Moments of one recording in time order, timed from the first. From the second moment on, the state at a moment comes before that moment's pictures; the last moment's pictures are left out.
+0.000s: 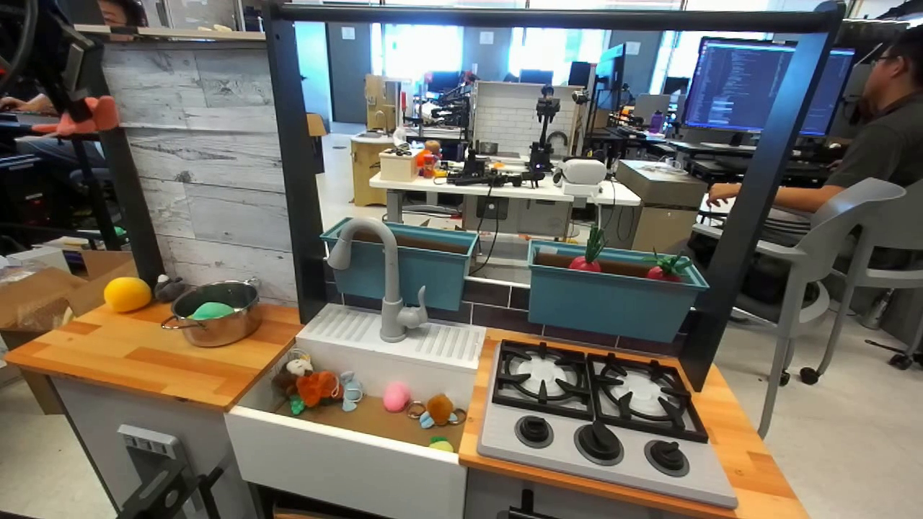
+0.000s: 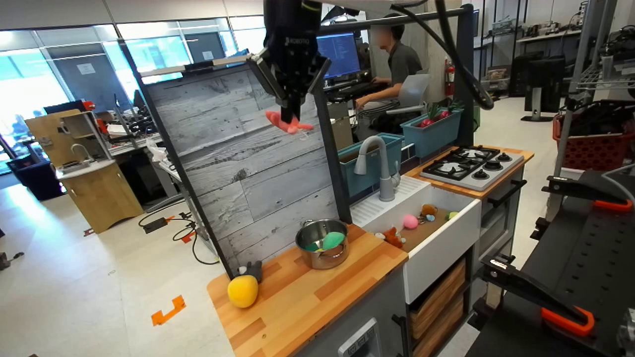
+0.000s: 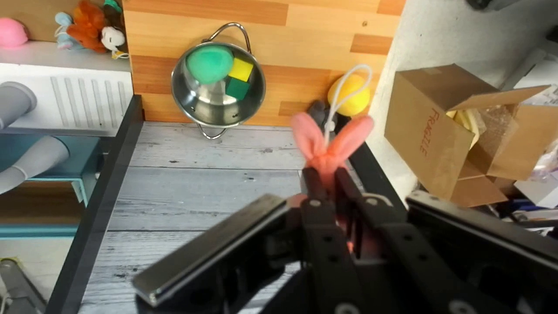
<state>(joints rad) 0.15 0.27 0.18 -2.06 -0.01 2.63 0.21</state>
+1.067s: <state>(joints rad) 0.27 0.39 0.02 -1.87 -0.10 2.44 0.70</state>
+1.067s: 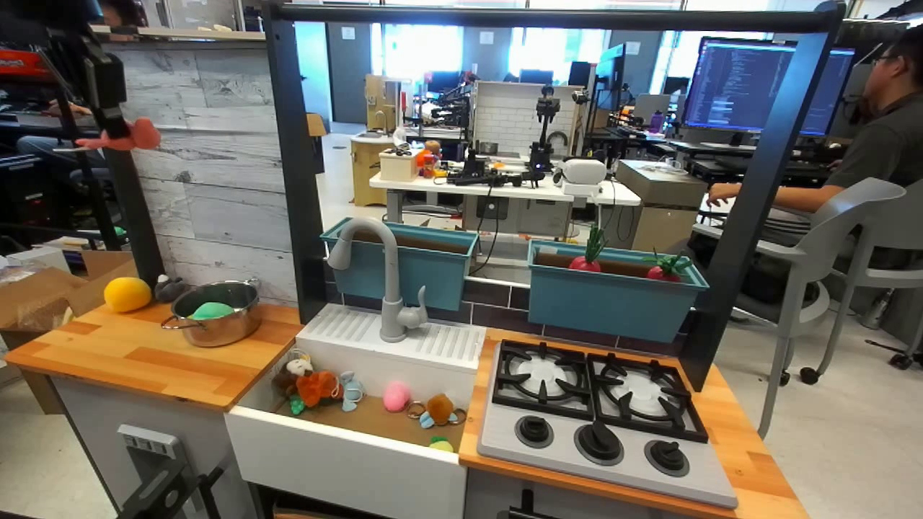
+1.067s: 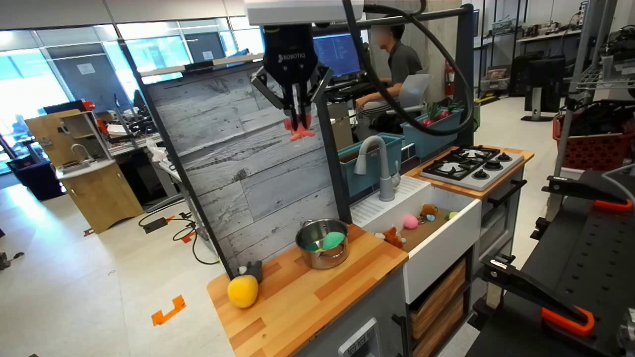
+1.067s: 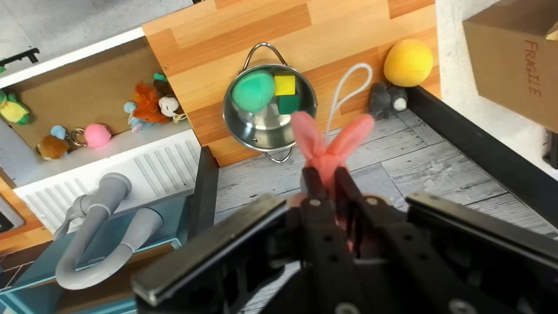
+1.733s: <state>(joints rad) 0.28 0.39 0.02 -1.86 -0.19 2.43 0.84</state>
